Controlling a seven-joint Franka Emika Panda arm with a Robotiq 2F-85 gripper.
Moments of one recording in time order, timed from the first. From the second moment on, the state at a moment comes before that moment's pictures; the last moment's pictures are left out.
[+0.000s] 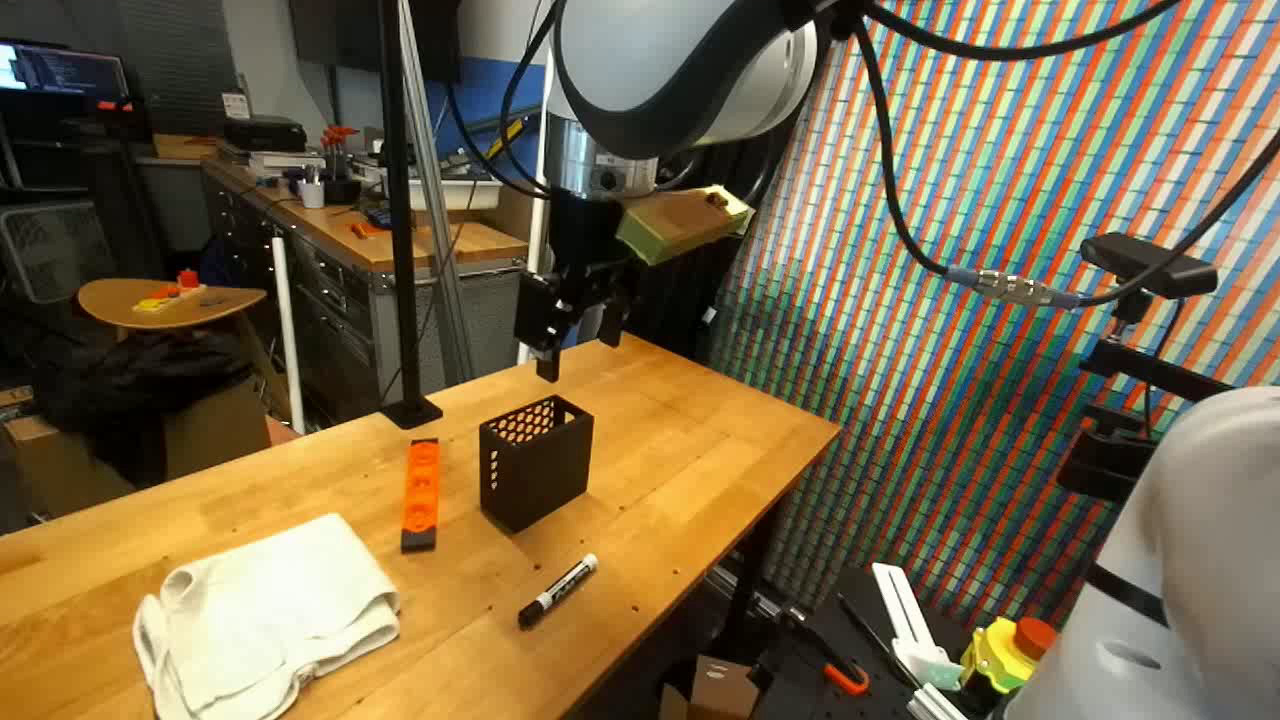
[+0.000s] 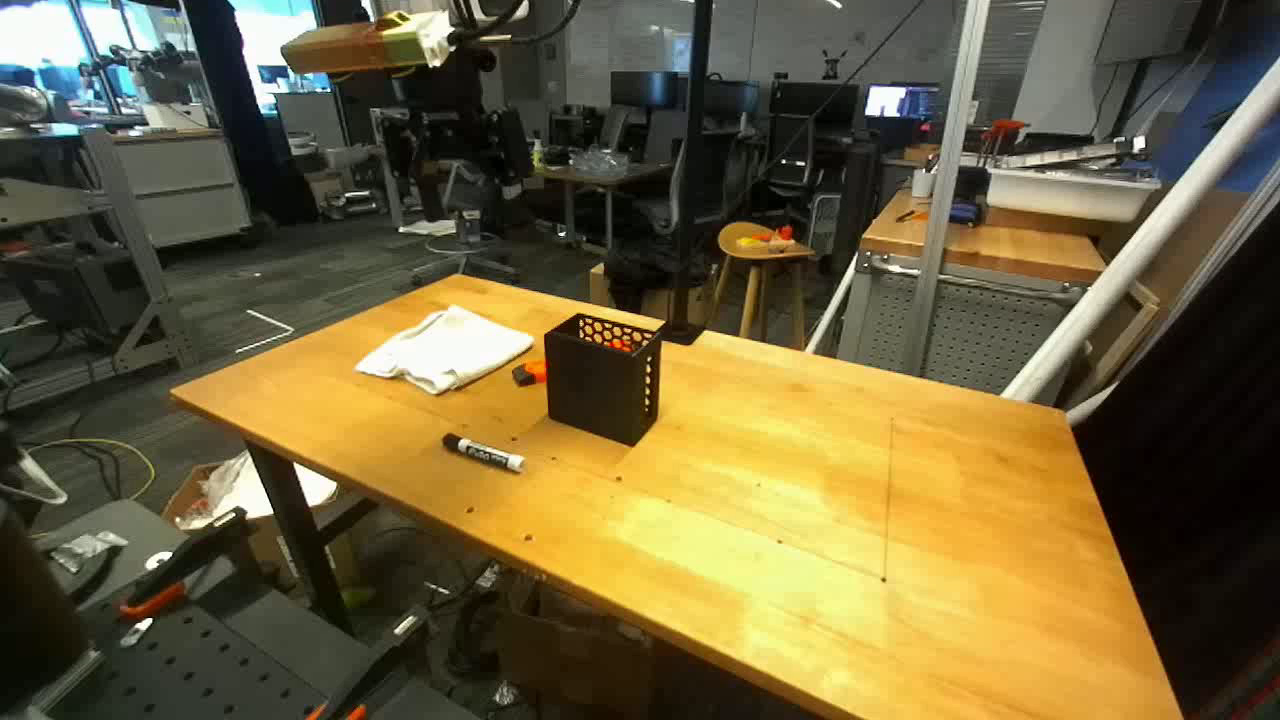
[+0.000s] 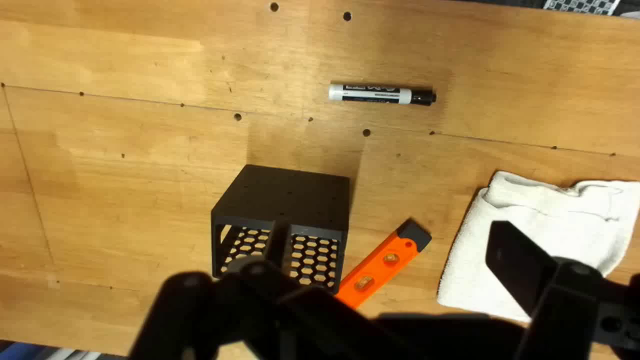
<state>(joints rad) 0.00 -0.30 0.09 -2.47 -0.10 2.26 0.02</state>
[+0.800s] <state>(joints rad) 0.00 -0.31 0.09 -2.45 -0.10 2.26 0.02</state>
